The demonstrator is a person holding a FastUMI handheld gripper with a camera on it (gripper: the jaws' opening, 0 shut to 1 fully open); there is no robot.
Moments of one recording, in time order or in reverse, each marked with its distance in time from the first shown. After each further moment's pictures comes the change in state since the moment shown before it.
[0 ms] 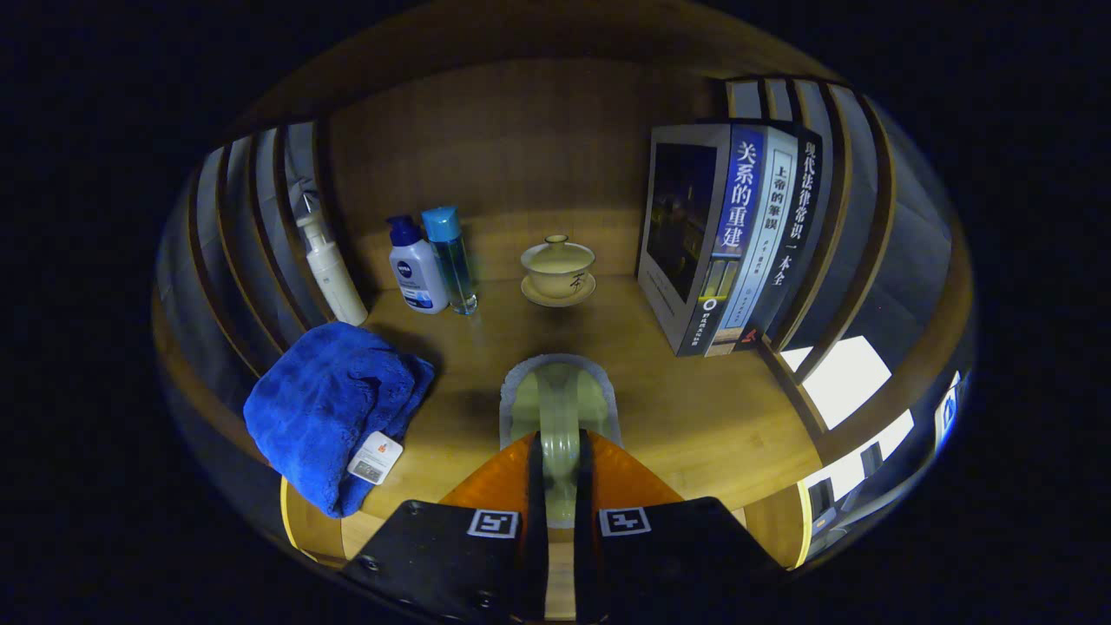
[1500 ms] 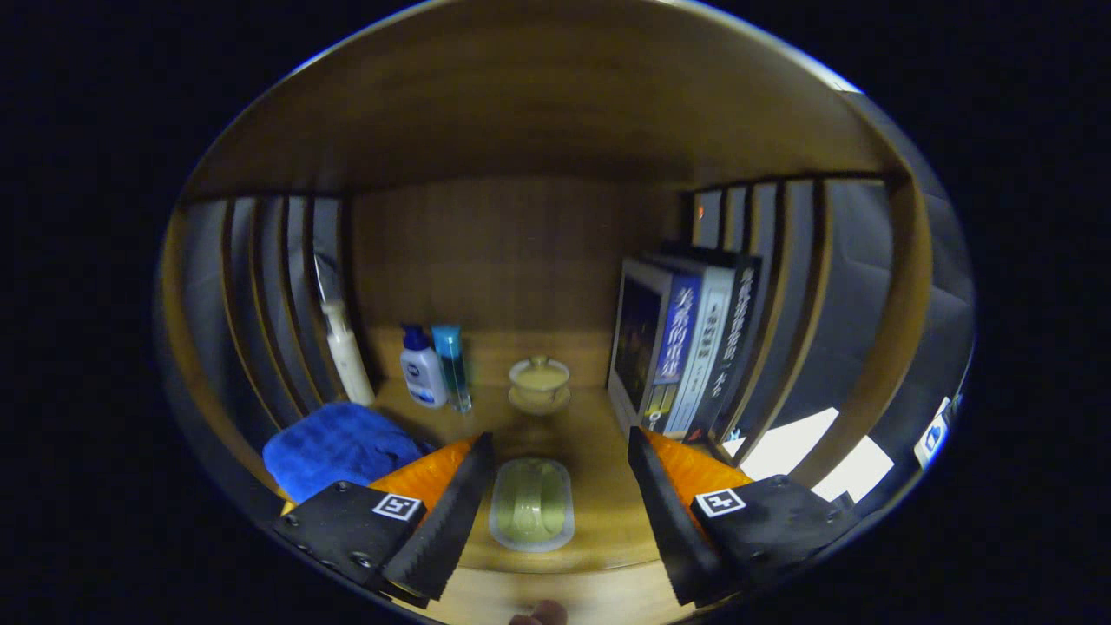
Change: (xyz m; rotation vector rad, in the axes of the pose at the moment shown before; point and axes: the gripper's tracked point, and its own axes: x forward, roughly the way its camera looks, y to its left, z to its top) arm -0.097 -0.022 0.086 -0.018 -0.442 -0.044
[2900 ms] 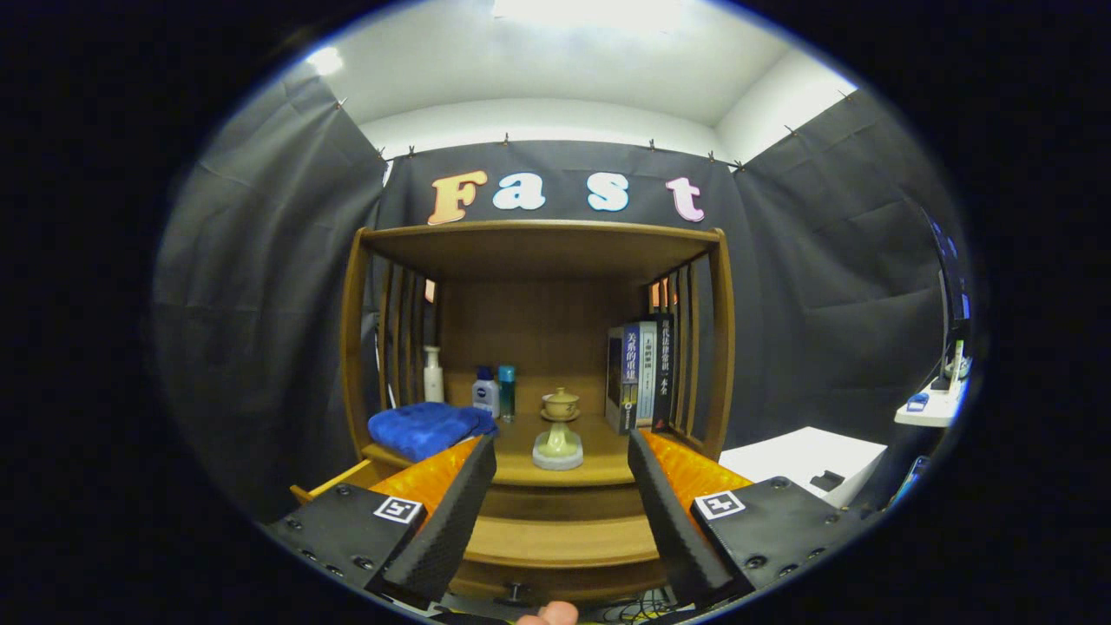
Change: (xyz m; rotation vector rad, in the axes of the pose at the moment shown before) arm -0.253 0.016 -0.108 -0.023 -0.316 0.064
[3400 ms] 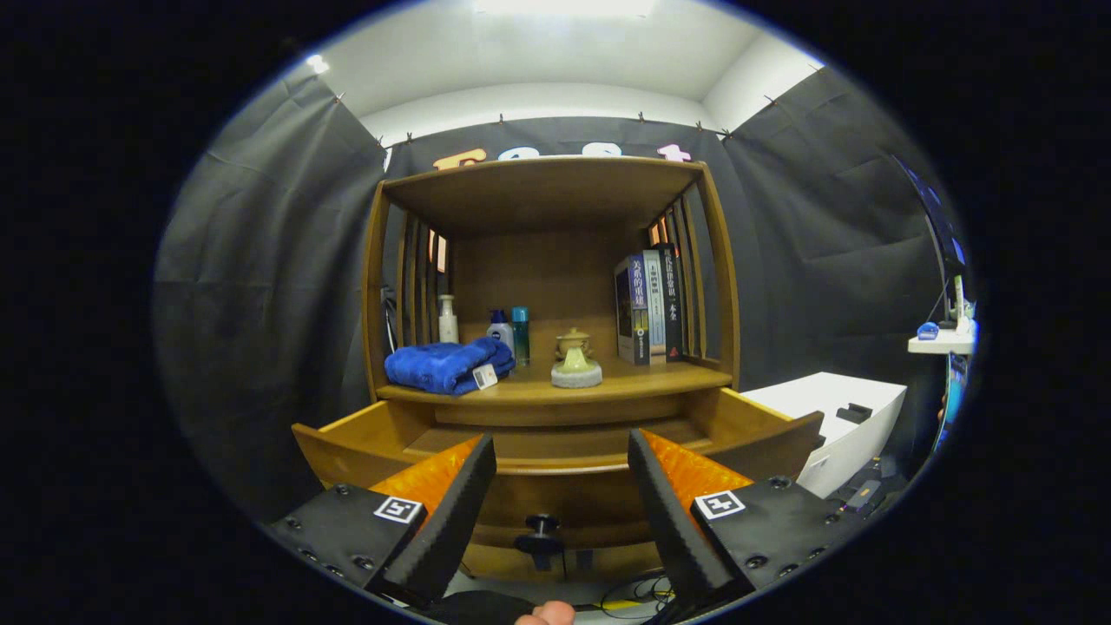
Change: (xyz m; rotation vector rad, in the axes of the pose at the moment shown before) arm -0.026 0.017 -0.124 0.061 0.066 0.022
